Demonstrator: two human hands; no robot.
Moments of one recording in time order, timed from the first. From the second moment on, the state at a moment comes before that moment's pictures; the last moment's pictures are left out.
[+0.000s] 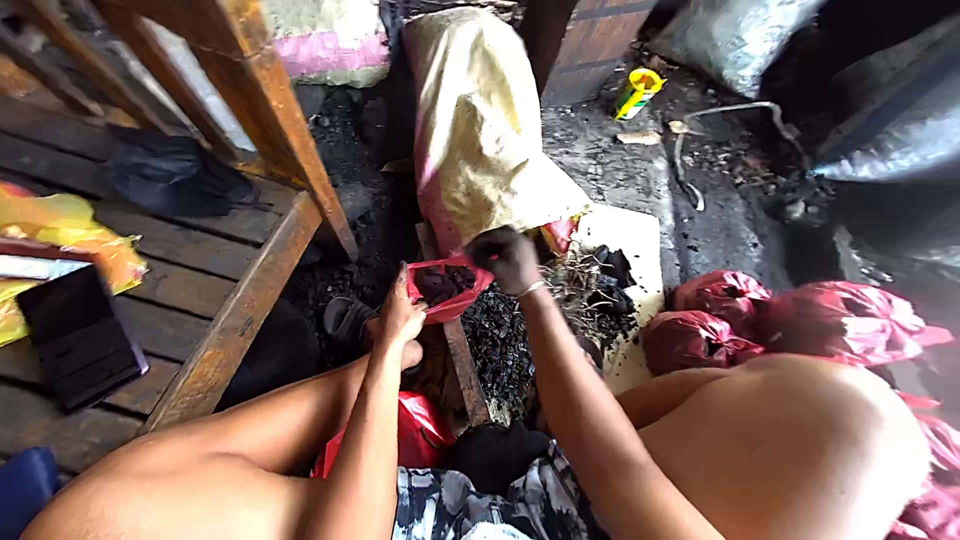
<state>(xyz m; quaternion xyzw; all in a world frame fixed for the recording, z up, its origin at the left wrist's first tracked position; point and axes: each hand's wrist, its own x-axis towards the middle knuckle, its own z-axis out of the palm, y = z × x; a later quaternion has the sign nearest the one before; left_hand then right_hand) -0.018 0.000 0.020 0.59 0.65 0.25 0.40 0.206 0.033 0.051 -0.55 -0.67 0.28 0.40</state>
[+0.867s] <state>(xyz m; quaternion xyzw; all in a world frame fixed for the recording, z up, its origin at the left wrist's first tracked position) -0.013 -0.003 0.023 0.59 0.66 0.21 0.40 0.226 -0.021 -0.099 -0.77 -0.53 0.35 -0.05</state>
